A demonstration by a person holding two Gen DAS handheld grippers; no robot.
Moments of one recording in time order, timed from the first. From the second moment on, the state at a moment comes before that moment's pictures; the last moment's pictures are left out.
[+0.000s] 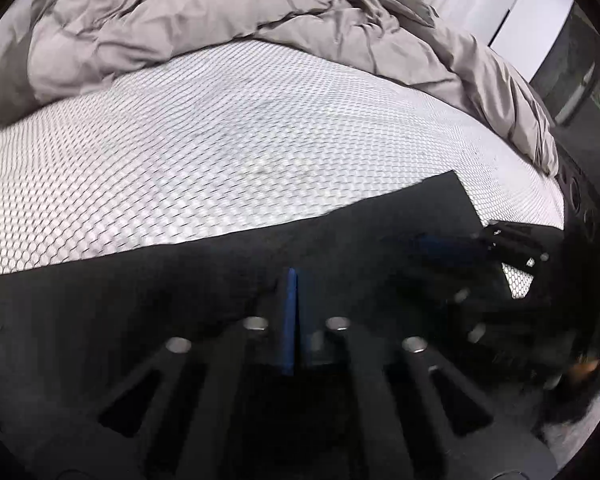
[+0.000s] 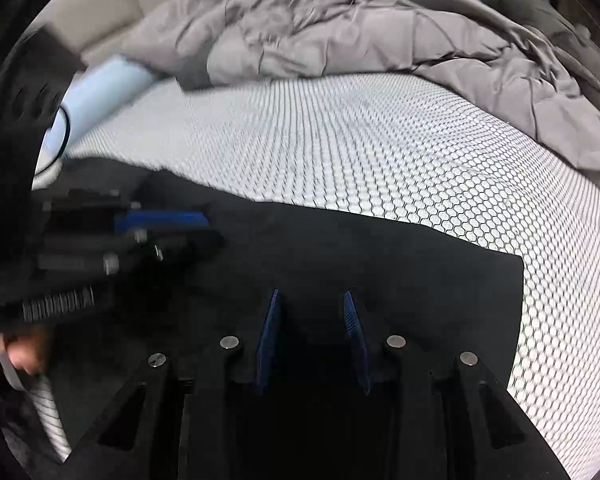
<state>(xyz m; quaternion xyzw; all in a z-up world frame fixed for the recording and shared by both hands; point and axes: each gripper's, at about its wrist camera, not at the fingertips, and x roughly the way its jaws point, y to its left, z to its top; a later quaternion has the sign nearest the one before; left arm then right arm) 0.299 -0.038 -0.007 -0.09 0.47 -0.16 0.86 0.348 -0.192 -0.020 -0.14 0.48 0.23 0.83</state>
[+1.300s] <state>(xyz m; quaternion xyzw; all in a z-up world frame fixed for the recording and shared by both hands) 0.166 0.061 -0.014 -0.12 0.45 -0.11 0.88 0.286 -0.350 -0.040 0.24 0.51 0.27 0.78</state>
